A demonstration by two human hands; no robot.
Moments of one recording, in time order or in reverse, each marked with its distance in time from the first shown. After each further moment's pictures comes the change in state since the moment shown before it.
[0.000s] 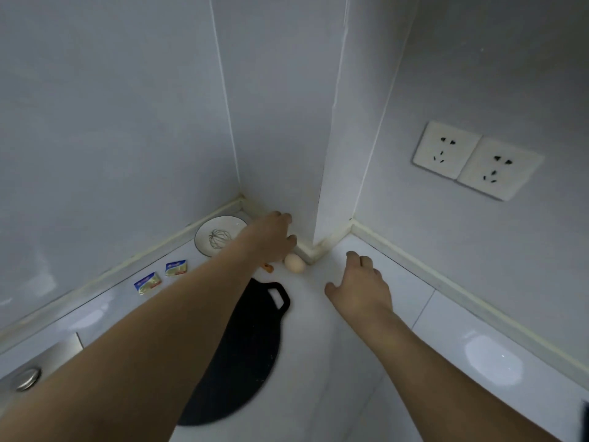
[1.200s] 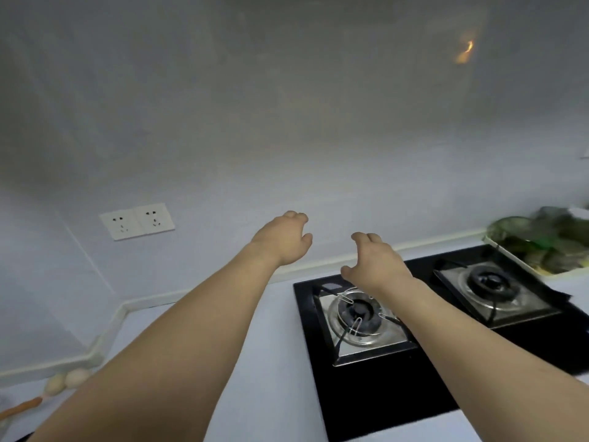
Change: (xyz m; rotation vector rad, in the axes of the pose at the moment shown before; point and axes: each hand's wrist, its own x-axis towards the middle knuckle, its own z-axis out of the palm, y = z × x) left_hand -0.252 0.463 0.039 0.223 -0.037 1.022; right_hand -0.403 0.260 -0.203 0.075 0.459 0.682
